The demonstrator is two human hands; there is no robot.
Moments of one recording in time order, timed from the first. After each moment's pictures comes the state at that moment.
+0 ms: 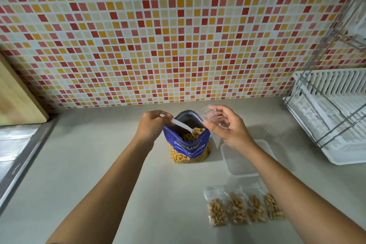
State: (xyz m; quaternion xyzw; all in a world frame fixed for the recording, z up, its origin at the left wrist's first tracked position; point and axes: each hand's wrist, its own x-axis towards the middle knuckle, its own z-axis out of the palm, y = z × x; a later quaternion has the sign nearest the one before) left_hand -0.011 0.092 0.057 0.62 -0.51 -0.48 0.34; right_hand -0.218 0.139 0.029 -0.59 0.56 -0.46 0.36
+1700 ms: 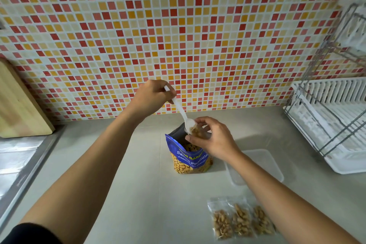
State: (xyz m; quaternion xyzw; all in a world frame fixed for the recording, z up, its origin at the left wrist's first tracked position) left_hand -0.006 0.065 0.148 0.54 -0.73 -0.30 0.29; right_hand -0.181 0.124 0.032 -0.64 0.62 -0.38 0.25
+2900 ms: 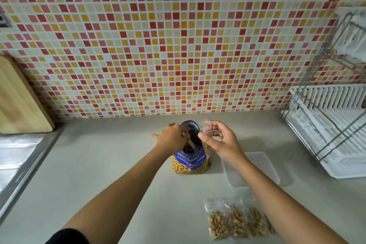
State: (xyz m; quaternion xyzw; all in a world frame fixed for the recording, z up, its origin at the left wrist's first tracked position) left_hand -0.043 0.076 0.030 0.64 -0.74 -0.21 0.07; right_hand -0.204 0.135 0.011 -0.55 0.56 -0.49 0.37
